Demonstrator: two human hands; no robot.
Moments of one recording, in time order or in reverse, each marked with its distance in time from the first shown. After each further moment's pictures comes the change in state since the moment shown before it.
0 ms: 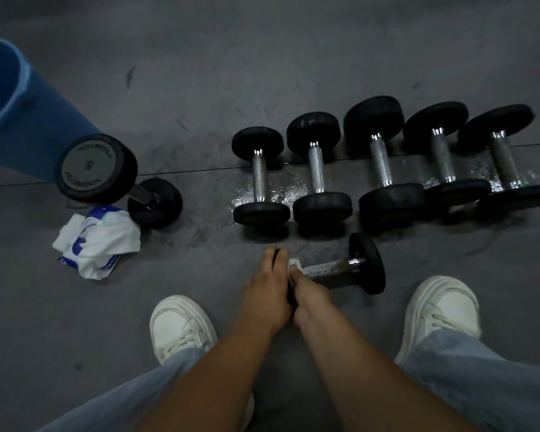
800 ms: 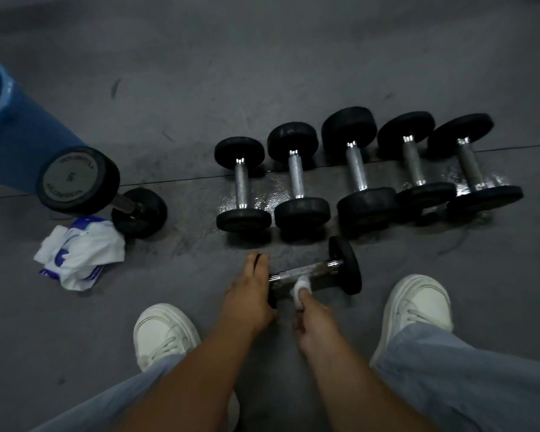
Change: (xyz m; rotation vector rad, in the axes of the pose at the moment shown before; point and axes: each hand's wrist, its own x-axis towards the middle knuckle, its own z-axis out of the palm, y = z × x) left_hand 0.000 -0.003 0.000 0.093 -0.040 -0.031; right_hand -0.008 0.006 -0.053 0.113 0.045 -0.004
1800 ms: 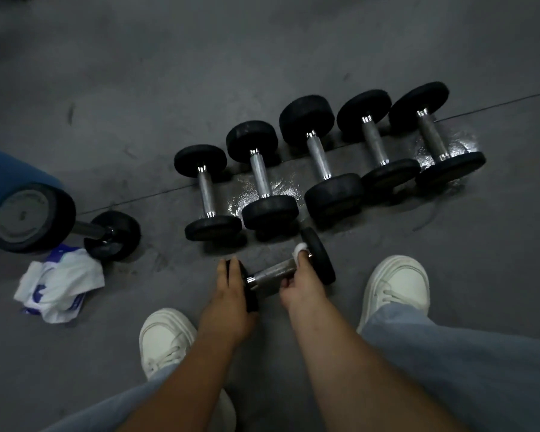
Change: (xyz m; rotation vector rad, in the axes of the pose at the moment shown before) left_hand -0.007 0.016 -0.001 0.003 0.004 -0.059; right_hand 0.015 -0.061 0.022 0.460 -0.029 0.045
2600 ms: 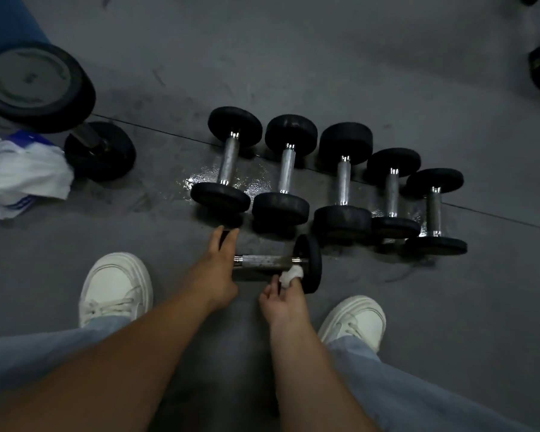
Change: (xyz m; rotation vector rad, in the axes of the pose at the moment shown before) left_hand 0.019 -0.009 0.004 -0.349 -0.002 -0.016; right_hand 0.001 0.005 -0.021 -0.109 -0.021 0.020
